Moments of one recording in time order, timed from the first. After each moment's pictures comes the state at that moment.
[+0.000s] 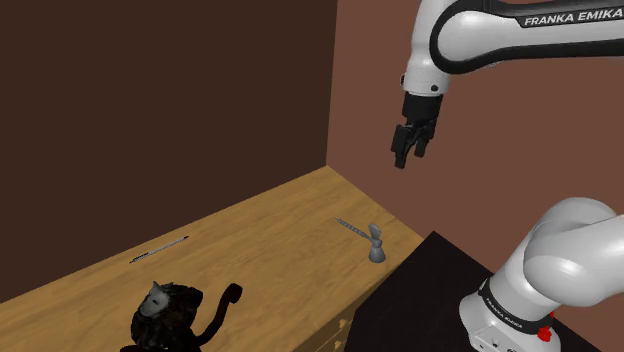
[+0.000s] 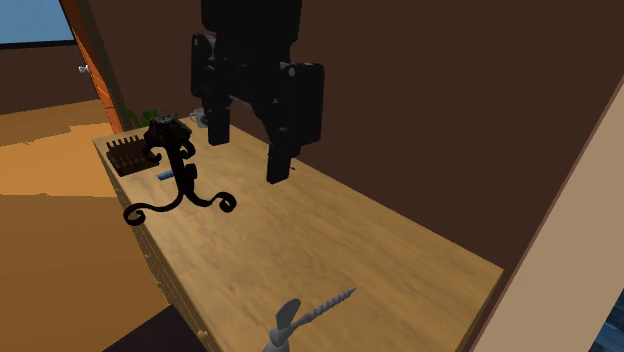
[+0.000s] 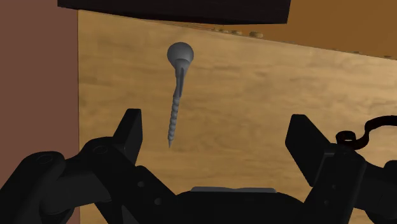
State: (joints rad) arm 0.00 -0.63 0.04 -2.41 0.11 1.65 -0.01
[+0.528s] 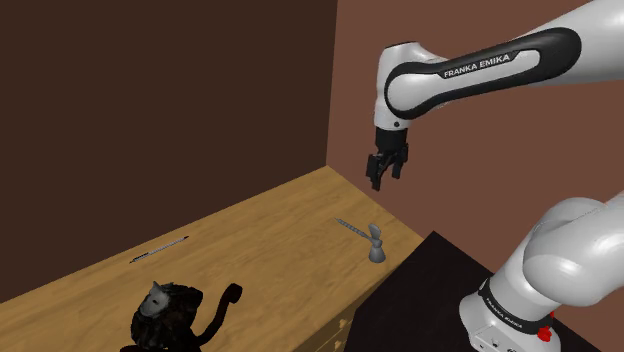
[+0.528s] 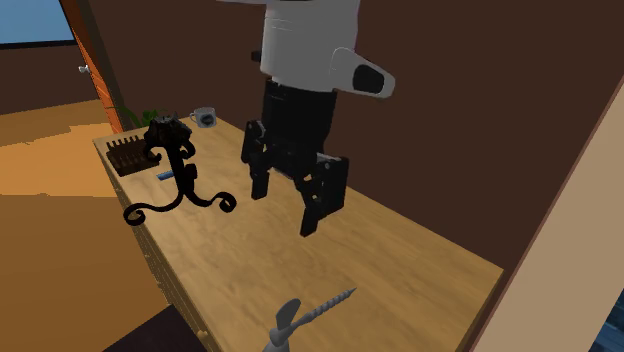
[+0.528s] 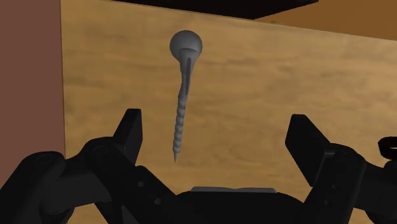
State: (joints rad) arm -0.01 -0.39 0.06 -2.47 0.11 1.89 0.02
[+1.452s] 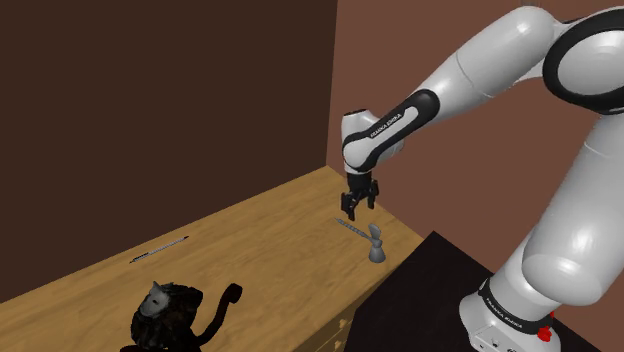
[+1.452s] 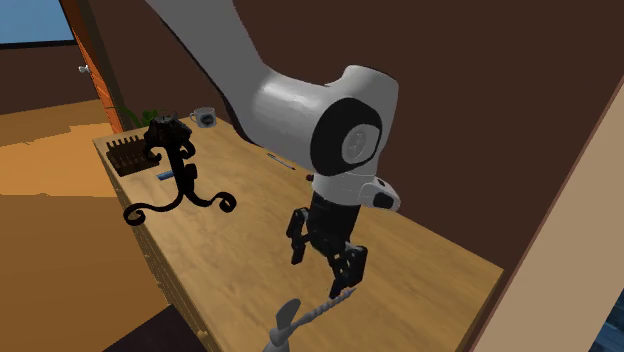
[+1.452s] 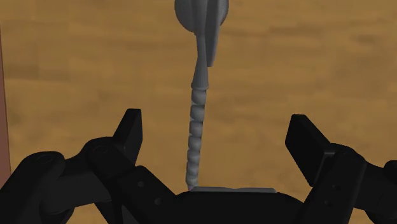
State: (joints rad) arm -0.02 0.15 0.08 -2.37 0.06 2.23 0.08
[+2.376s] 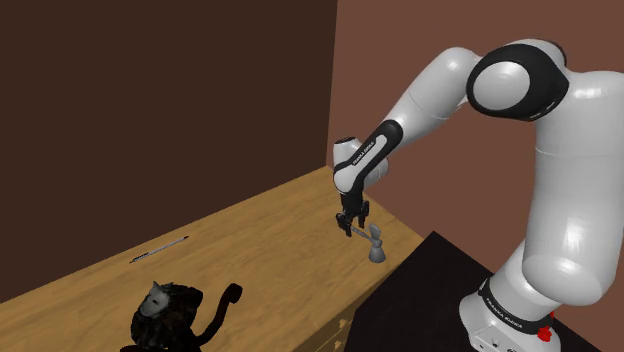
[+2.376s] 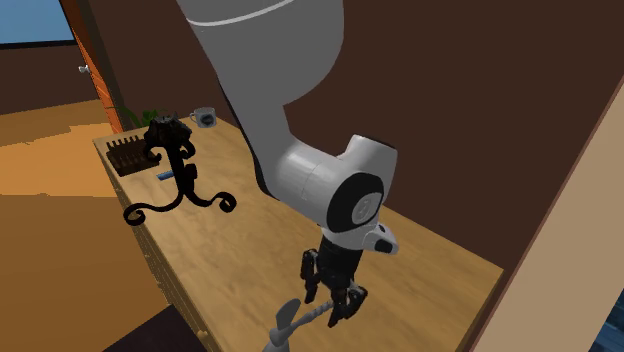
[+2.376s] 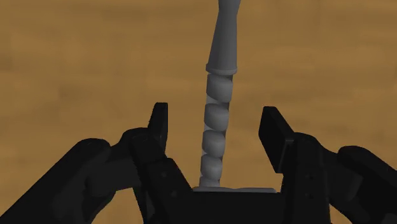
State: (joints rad) arm -0.01 0.44 0.06 -2.27 0.03 2.39 0.10
